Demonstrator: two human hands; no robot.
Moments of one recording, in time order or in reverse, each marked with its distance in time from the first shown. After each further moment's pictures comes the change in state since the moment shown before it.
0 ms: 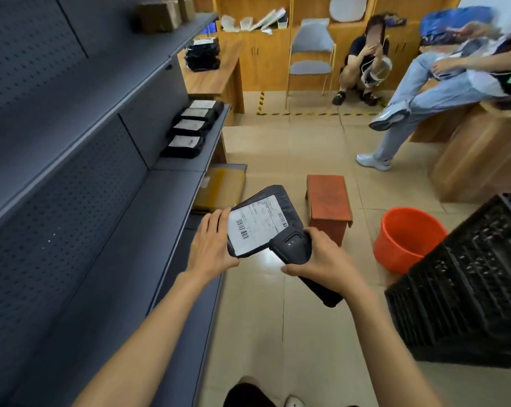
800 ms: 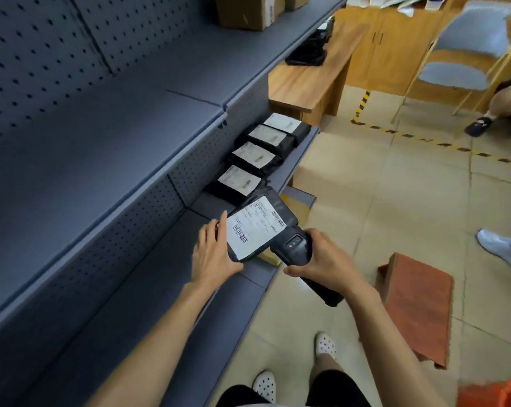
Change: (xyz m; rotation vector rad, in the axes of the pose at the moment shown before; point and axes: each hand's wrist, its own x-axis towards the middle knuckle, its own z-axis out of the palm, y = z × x) left_hand 0.373 -0.240 0.090 0.016 -0.032 -0.589; right_hand 0.557 -0.138 -0.013 -0.158 -0.303 -0.262
